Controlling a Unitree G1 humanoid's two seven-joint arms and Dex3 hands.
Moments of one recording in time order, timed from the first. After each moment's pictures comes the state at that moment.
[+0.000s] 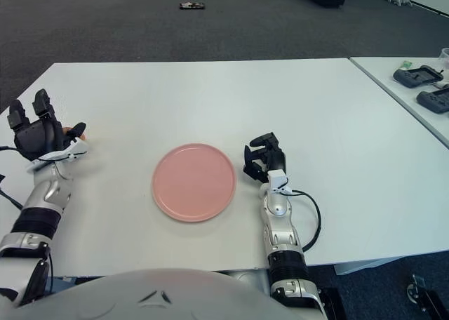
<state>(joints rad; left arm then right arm) -0.25 0.44 0.01 0.48 0.80 0.26 0.57 0.02 0.00 -0.05 0.31 -0.10 -0.29 -0.20</state>
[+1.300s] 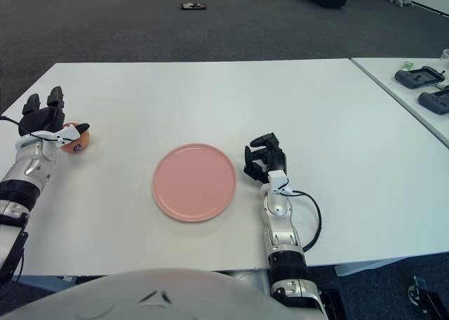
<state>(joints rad) -0.47 0.60 -0.20 0.81 0.67 0.05 0.29 0.02 -0.01 -0.05 0.32 -0.10 -0.32 -0.20</state>
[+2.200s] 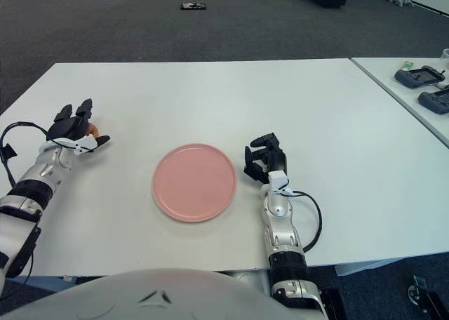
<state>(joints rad) -0.49 0.54 -0.29 0.94 0.62 -0.11 0.28 0.02 -0.01 -0.05 0.31 -0.10 -0.33 -0.20</state>
